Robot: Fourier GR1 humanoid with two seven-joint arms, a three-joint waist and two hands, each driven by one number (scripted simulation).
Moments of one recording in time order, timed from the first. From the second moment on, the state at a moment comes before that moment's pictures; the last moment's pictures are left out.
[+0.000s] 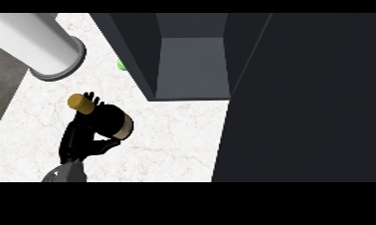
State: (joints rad) left arm -0.18 0.11 0.28 -0.83 0.25 -0.28 -0.45; right arm -0.12 -0.34 0.62 -2.51 0.10 -0.51 0.64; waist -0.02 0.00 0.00
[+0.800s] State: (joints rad) left arm -0.22 0.12 0.29 -0.75 0.24 -0.27 -0.59; right arm -0.07 -0.38 0.65 -2.51 0.10 -0.54 0.57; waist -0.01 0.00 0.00
